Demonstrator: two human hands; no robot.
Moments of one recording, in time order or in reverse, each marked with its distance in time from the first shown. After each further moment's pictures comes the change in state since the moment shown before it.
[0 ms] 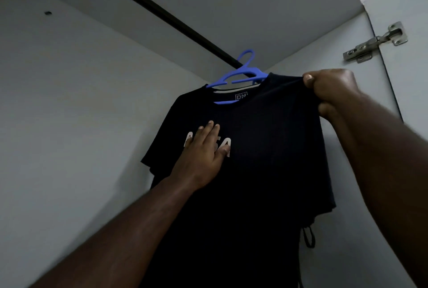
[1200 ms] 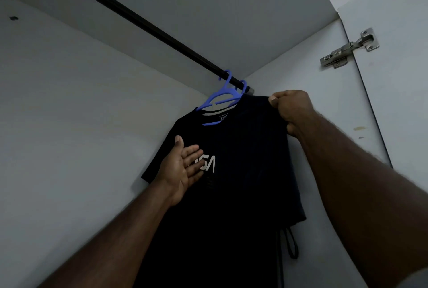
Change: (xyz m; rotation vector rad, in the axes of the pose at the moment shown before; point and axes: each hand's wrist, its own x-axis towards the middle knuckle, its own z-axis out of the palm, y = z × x) left_hand 0.022 -0.005 0.021 -1.344 -0.058 -0.560; right_hand 0.036 0.048 0.013 -0.080 -0.087 0.001
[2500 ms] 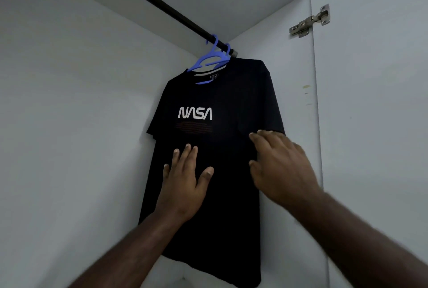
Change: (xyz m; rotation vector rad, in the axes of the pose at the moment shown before) left_hand -0.222 -0.069 0.024 1.225 0.062 0.341; right_hand -0.289 0.022 -0.115 -1.242 -0.290 -0.544
